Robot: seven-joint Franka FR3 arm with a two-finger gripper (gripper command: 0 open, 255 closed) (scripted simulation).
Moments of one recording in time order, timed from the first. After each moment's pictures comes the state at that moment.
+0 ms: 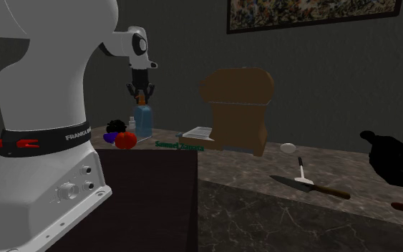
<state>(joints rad) 0.28 0.45 -0.21 -1.91 0.18 2.45 -0.06</state>
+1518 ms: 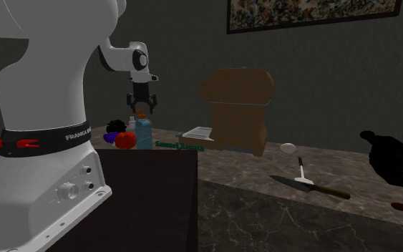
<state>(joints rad) 0.26 0.57 -0.18 -1.91 0.22 2.56 -0.08</state>
